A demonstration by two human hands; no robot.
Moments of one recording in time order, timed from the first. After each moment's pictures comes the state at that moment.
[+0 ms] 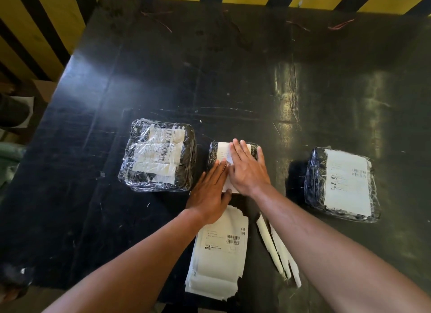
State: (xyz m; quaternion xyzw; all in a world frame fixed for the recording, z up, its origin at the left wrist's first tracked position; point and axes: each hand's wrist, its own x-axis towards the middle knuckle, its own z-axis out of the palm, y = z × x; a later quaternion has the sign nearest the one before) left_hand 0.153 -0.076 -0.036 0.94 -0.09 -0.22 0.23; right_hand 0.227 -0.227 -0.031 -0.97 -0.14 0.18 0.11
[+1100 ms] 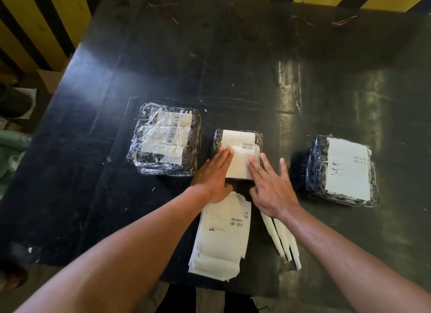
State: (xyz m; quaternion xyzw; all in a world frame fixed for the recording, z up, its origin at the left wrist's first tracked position) left_hand 0.160 -0.072 -0.023 0.94 -0.11 -0.28 0.16; right_hand 0.146 -0.282 -0.024 -0.96 -0.20 0.19 0.00
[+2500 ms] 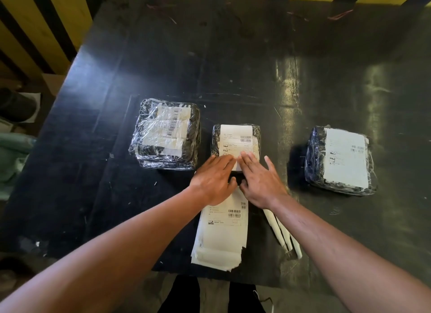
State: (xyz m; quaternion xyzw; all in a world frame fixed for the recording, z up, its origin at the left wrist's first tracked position) left_hand 0.134 -0.075 -0.007 0.96 -0.19 -0.19 0.11; right_hand 0.138 -0.261 -0.024 -0.95 -0.20 0.20 0.10
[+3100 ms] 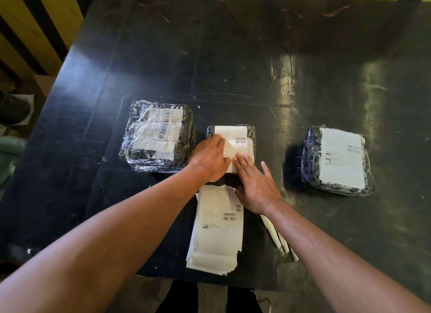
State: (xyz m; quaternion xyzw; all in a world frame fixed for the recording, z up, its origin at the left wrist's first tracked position) left_hand 0.194 -0.088 0.003 0.97 -0.10 -0.19 0.08; right_hand 0.131 -0.264 -0.031 -0.95 -0.18 0.20 0.14
